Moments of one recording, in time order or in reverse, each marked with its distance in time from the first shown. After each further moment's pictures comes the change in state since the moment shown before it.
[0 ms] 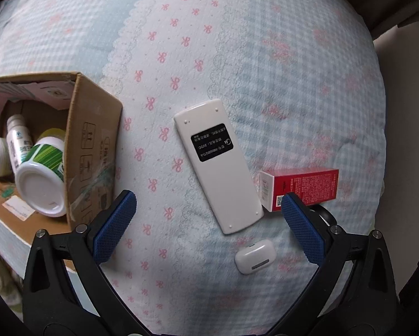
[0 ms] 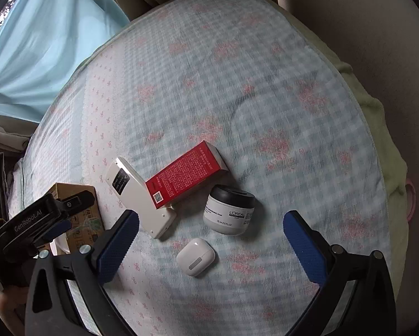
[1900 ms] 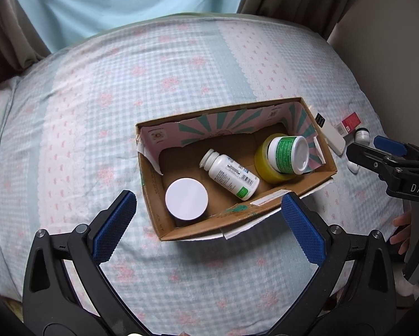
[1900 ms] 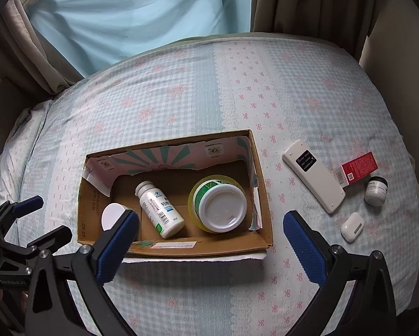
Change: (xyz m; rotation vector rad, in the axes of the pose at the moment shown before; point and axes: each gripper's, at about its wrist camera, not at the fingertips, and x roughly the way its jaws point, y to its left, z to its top) left arm -0.194 0.351 -0.037 0.457 -0.331 -0.080; right arm -0.026 0.334 -0.162 -0.329 -0.195 -0.049
